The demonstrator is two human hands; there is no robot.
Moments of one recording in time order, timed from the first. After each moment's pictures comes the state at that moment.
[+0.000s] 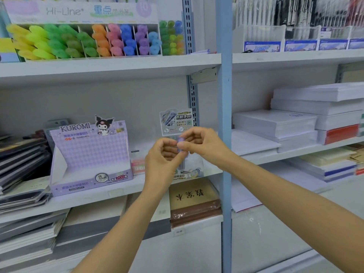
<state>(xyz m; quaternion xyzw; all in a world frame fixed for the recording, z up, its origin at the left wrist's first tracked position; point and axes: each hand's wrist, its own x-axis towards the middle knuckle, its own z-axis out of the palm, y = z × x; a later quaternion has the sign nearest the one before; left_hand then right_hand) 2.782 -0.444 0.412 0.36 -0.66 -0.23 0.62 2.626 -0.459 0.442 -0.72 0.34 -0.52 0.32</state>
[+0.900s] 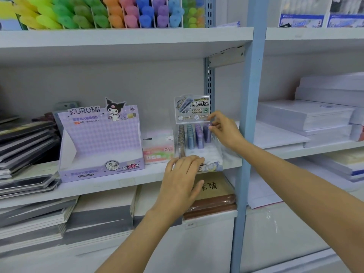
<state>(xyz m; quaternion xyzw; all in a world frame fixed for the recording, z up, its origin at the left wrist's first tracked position) 2.803 -0.455 0.343 0.40 -0.85 0.15 0.31 2.603 -0.561 0.415 -0.71 0.52 -0.46 0.08</state>
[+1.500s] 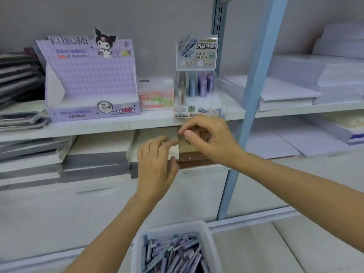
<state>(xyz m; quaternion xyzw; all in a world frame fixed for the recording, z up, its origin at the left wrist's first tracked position) 2.842 -0.428 0.249 0.44 -0.74 0.16 0.47 2.667 -0.430 0.335 -0.82 0.28 -0.49 0.11</state>
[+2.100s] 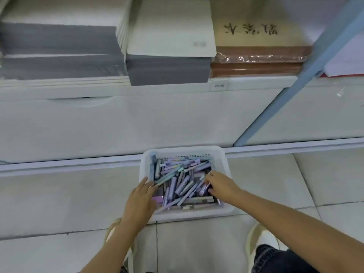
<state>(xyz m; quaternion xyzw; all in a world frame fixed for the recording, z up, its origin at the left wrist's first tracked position) 2.939 -0.306 -0.059 0.63 -0.76 -0.17 0.03 2.662 -0.382 -0.059 -0.78 0.53 0.16 0.29</state>
